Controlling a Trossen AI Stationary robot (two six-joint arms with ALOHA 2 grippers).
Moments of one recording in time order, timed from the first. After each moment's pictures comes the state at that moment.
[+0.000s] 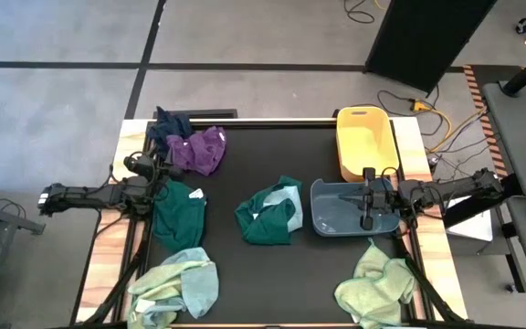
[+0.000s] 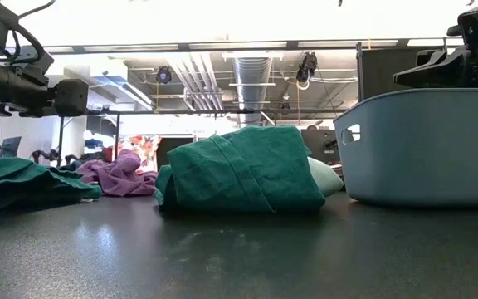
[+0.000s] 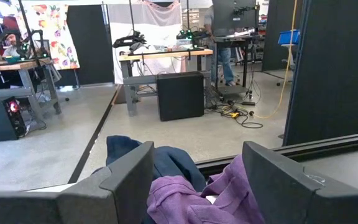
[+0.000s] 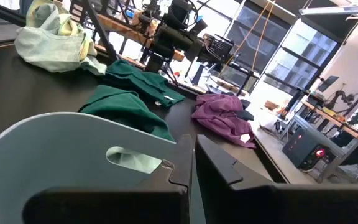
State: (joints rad) left arm -0.03 0.07 0.02 -0.05 -1.40 -0.07; right arm 0.19 0.11 0.01 0.04 0.24 -0.42
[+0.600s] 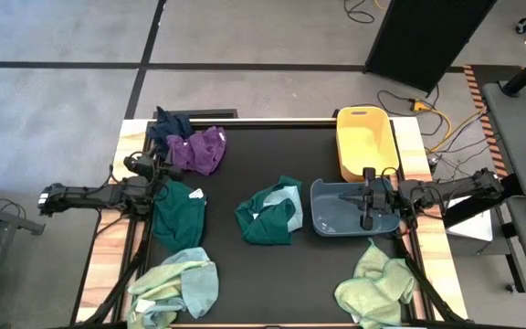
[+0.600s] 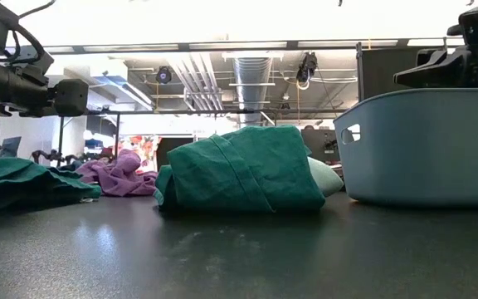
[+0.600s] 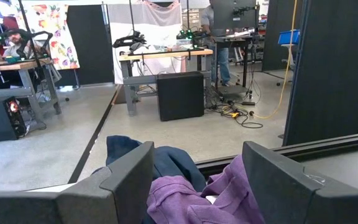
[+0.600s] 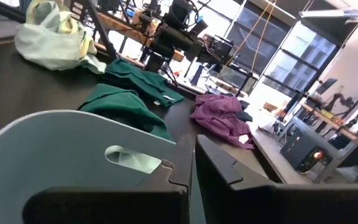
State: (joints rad) left arm -0.03 0.07 0.02 -0.05 -1.39 -0.07; right arm 0.19 0.11 0.01 0.04 0.24 -0.45
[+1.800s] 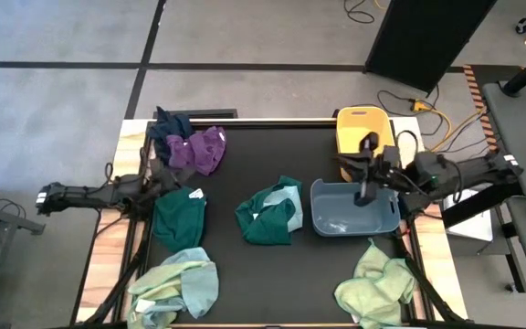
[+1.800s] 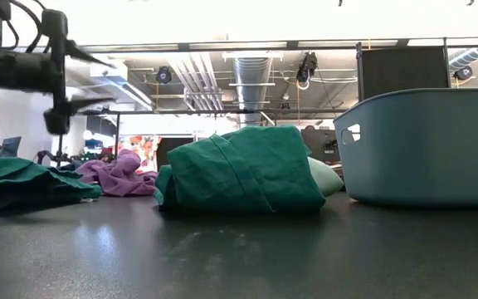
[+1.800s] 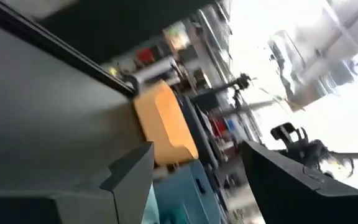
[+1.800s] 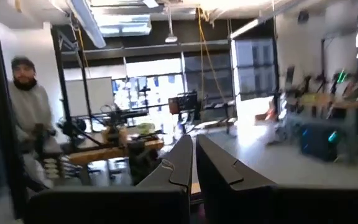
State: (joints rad) left arm -0.03 0.11 0.02 0.19 -0.52 -1.09; right arm 0.19 0.82 0.70 0.40 0.42 0.03
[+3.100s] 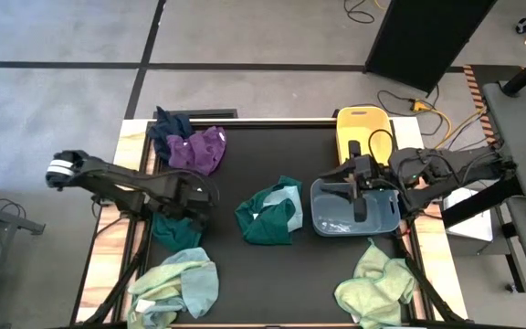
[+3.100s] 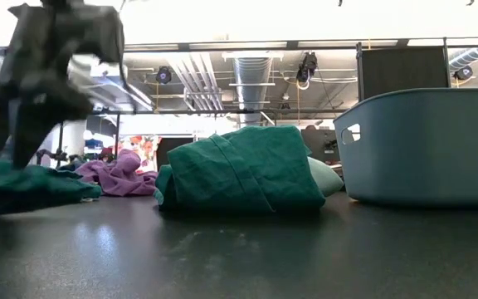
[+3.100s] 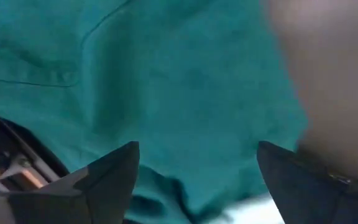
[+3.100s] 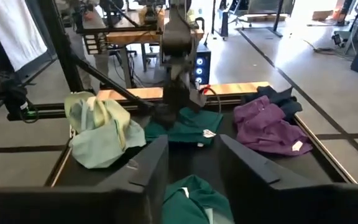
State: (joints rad) left arm -0.11 1.31 0.75 -1.08 0.13 -1.27; right arm 0.23 1.00 1.14 -0.39 0.23 0.10
